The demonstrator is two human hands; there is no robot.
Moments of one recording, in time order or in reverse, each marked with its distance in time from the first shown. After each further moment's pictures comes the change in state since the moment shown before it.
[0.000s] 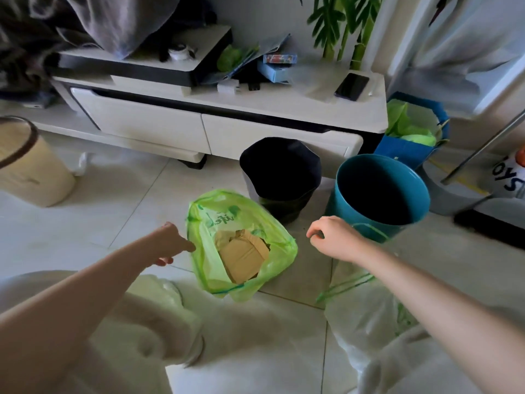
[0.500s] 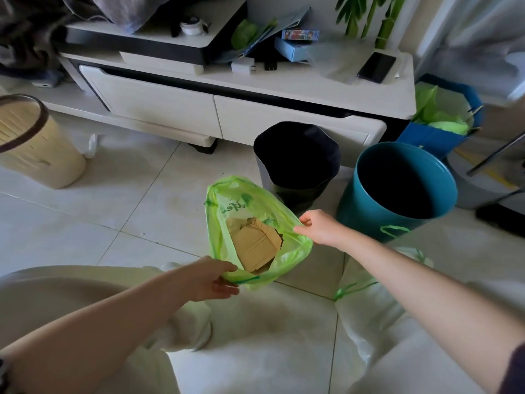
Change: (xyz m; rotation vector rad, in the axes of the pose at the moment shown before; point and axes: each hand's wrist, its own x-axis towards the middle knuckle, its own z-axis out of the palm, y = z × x) left_hand -0.018 -0.025 0.090 -0.669 -0.465 -0.194; right_hand 0.053 -0.029 0.049 0.309 -0.147 0.175
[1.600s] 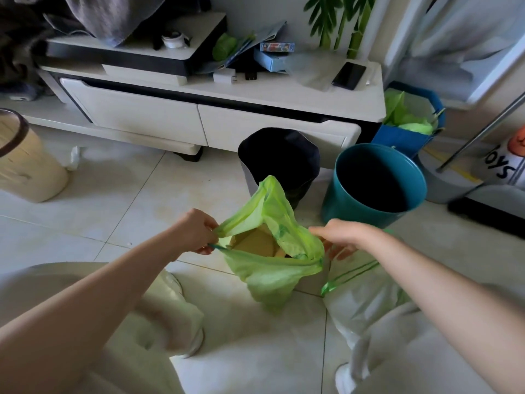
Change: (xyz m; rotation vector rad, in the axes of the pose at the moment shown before) left_hand -0.052 0.071 -0.008 0.519 0.248 0.472; right_hand -0.041 0.035 -0.039 0.113 -0.147 0.376
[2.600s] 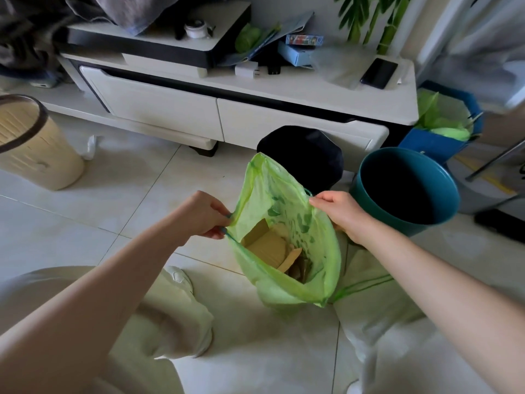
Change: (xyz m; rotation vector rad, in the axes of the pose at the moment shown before) left_hand 0.002 0.019 -0.035 -0.116 0.043 -0.021; right_hand 0.007 -0.061 0.004 0.399 0.262 -0.448
